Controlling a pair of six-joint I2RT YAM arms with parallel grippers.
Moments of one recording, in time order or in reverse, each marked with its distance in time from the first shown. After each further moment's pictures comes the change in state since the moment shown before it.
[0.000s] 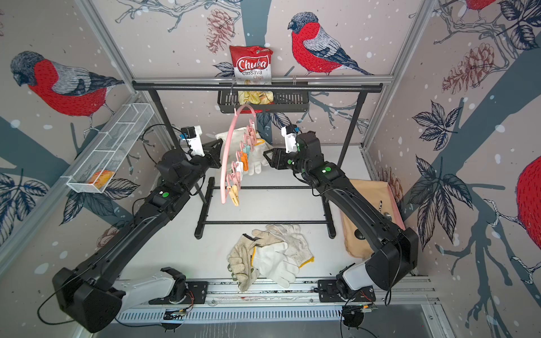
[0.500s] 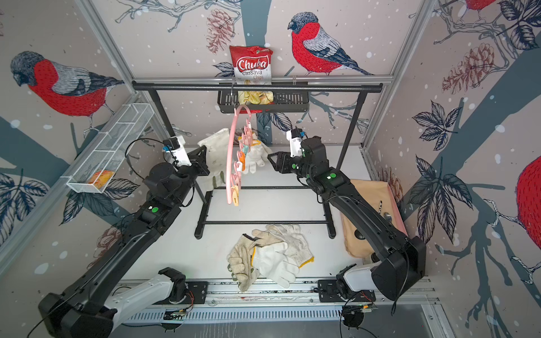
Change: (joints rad) left arm 0.028 -0.149 -0.132 -0.009 -0.144 -0.005; right arm -0.010 -0.082 -0.102 0.034 0.020 0.026
